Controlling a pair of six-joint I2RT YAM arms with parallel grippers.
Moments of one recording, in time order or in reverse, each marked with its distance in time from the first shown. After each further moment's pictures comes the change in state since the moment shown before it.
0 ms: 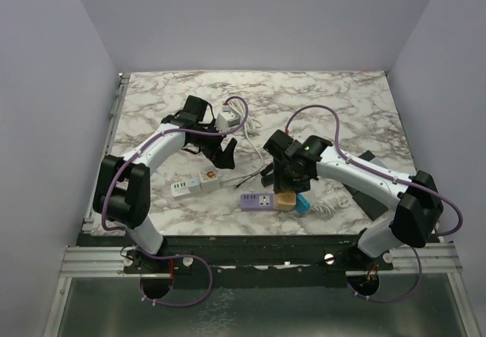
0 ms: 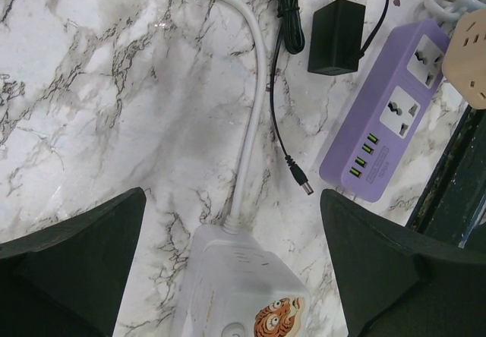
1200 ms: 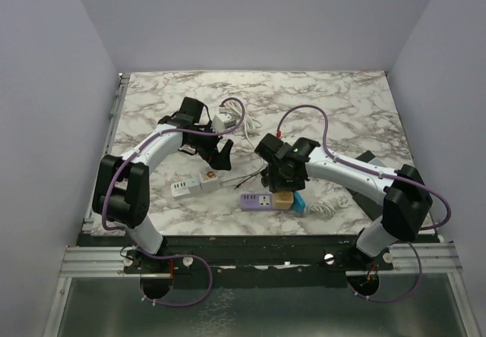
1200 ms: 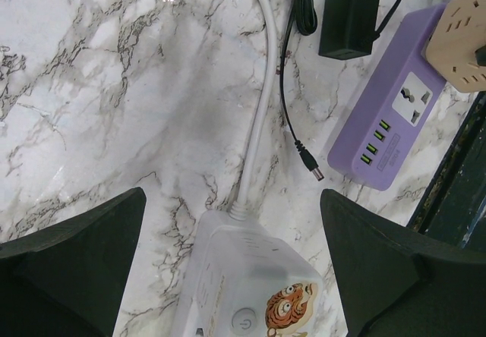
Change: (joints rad) left arm 0.032 0.000 -0.021 -0.015 0.004 0.028; right arm 0.034 0.078 0.011 0.039 0.081 -0.017
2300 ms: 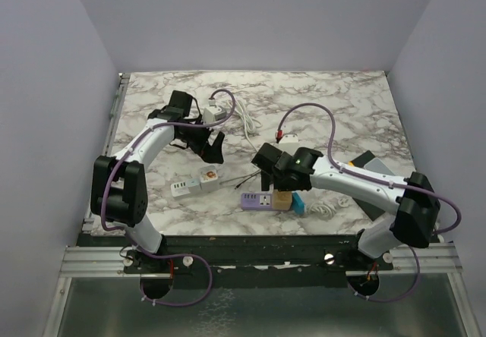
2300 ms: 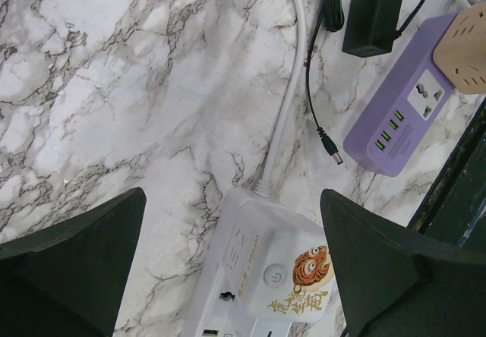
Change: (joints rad) left arm 0.079 0.001 0.055 -0.080 0.005 0.031; right arm 0.108 -0.059 -0.041 0.044 0.225 0.099
